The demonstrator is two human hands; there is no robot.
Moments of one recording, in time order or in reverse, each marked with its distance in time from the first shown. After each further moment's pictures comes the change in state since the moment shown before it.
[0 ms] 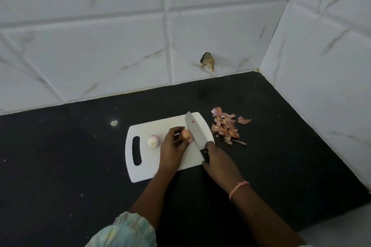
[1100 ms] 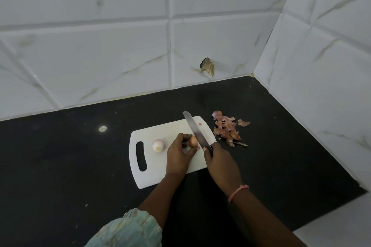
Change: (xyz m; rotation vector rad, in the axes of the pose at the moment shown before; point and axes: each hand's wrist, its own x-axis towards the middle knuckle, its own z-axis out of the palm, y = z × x) left_hand -0.002 -0.001 -0.003 -0.008 -0.066 0.024; right_hand -0.005 -0.032 0.009 0.074 0.284 0.120
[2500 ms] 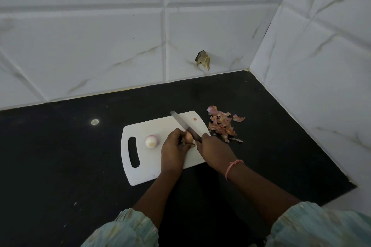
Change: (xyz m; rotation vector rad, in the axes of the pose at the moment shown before) left_hand -0.002 0.003 0.006 0.077 0.022 -0.009; right_hand 0.037 -0.005 -0.013 -0.321 -0.262 -0.164
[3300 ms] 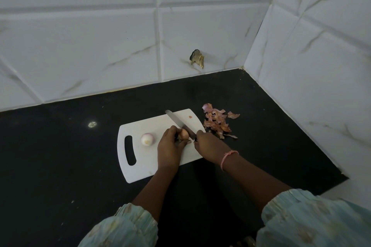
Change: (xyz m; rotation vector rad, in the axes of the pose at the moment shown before) left_hand -0.001 0.002 0.001 0.097 0.024 0.048; right_hand 0.007 0.010 -0.001 0.074 -0.102 -0.021
